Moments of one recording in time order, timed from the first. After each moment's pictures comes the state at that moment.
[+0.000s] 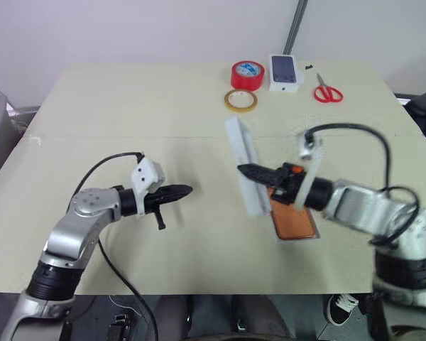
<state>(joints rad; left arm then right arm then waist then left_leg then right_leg) -0.29 0.60 -0.07 -0.22 -0.39 0.42 -0.94 -0.28 -0.42 -0.08 -0.48 1.94 0.93 -0.59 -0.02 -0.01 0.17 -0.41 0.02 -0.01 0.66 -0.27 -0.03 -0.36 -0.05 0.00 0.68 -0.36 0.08</state>
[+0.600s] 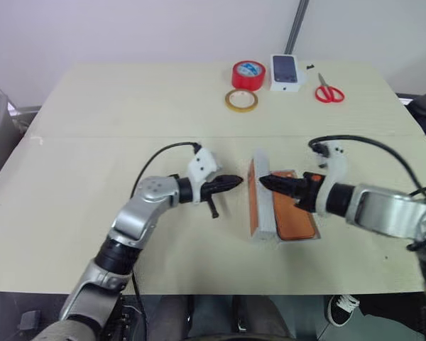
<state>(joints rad) -0.52 0.26 -0.33 -0.05 -0.24 0.42 -0.82 -0.35 -1.00 -0.10 -0.39 1.95 1.04 -0.47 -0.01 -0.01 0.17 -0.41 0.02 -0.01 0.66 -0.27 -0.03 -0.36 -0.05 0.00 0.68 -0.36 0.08</state>
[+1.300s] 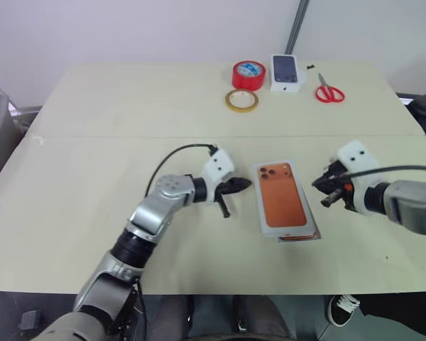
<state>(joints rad) -0.54 0.31 -0.33 -0.04 -0.20 0.51 -0.82 -0.22 -1.24 0.00 -0.49 0.96 1.02 0.19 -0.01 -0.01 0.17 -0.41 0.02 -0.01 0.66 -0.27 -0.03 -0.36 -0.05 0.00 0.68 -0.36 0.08</state>
